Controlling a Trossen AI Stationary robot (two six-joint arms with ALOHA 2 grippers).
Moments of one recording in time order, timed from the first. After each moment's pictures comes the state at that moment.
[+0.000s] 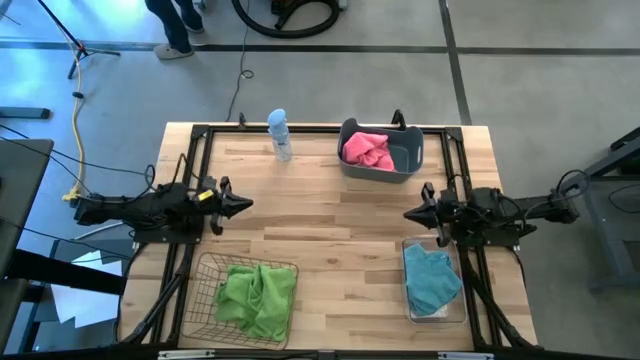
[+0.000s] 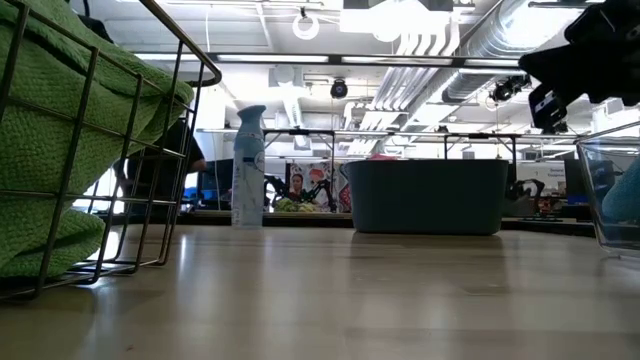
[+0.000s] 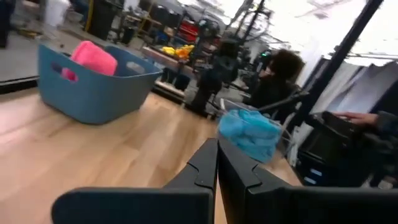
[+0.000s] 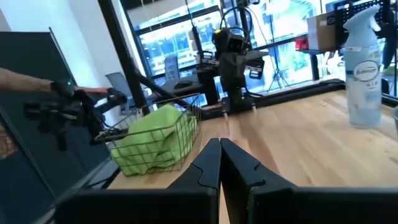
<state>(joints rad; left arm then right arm) -0.02 0.00 0.01 0.03 -0.11 -0.41 0.11 0.00 0.01 0.07 0.01 0.25</state>
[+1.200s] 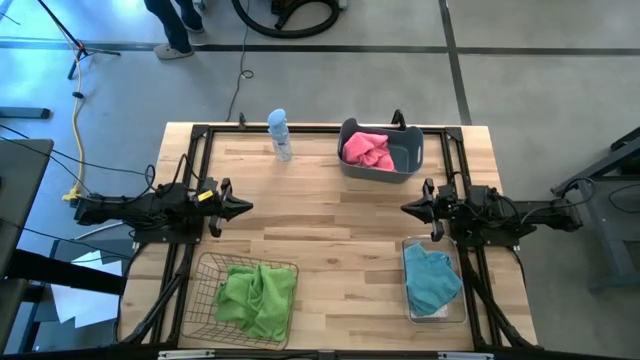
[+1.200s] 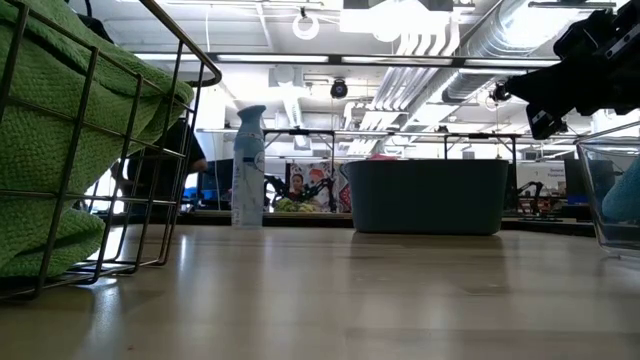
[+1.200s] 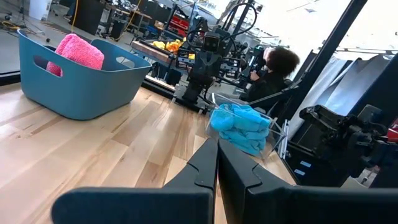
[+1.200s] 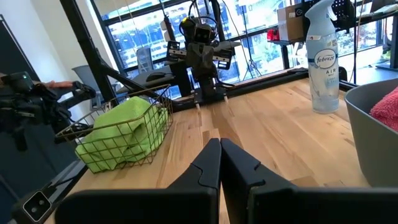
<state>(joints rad) -0.02 0.00 0.01 0.02 -0.06 -0.41 0.00 0.01 0.01 0.02 0.00 0.25</state>
